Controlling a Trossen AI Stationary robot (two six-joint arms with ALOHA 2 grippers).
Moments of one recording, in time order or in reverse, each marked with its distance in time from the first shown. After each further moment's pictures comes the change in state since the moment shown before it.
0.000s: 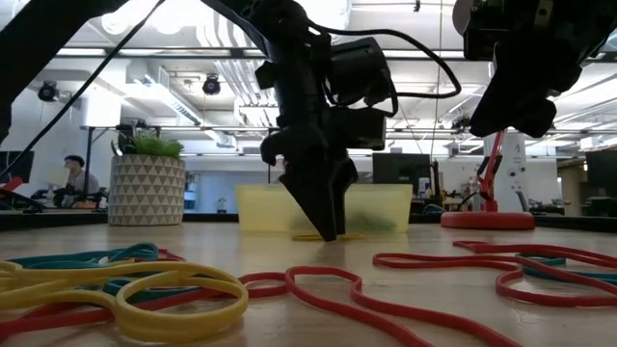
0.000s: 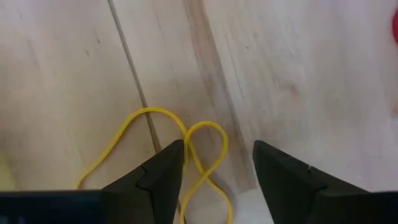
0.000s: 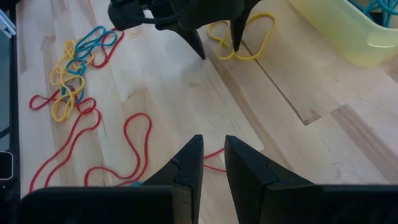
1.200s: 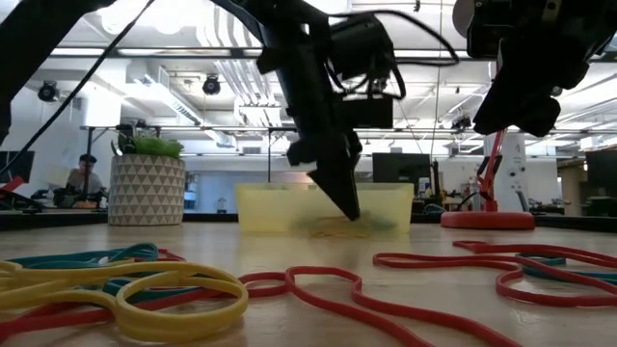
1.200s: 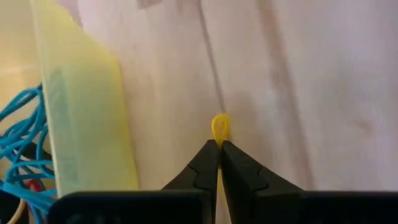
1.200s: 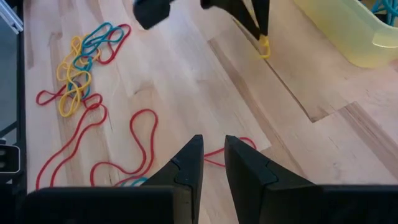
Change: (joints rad) left arm 0.004 -0.109 0.000 0.102 -0.247 -0.020; right arm 0.022 0.000 0.000 0.005 0.001 0.005
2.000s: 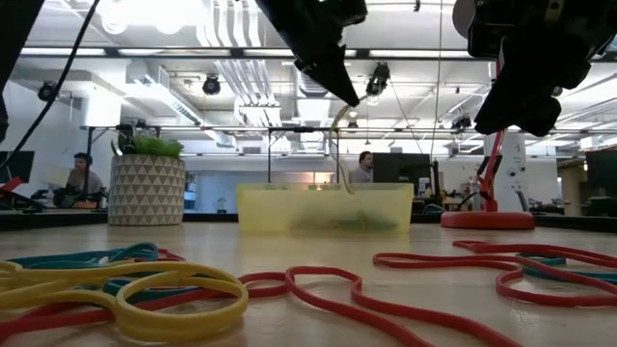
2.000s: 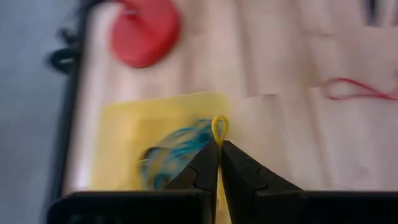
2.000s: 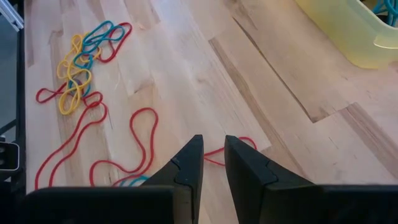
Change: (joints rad) left arm 0.048 -0.293 0.004 0.016 -0.131 -0.002; right arm 0.004 0.000 -0.002 0.001 0.002 -0.008
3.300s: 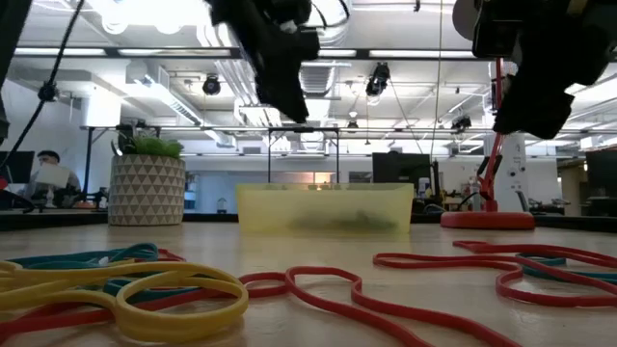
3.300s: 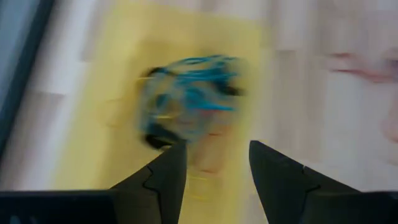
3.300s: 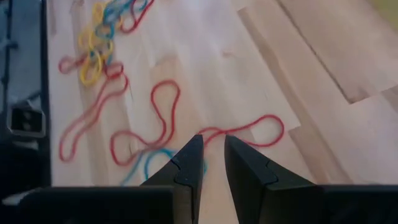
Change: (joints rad) left arm 0.203 -0.137 -0.128 -0.153 0.294 -0.160; right arm 0.015 0.010 -0.002 0.013 -0.110 -0.015
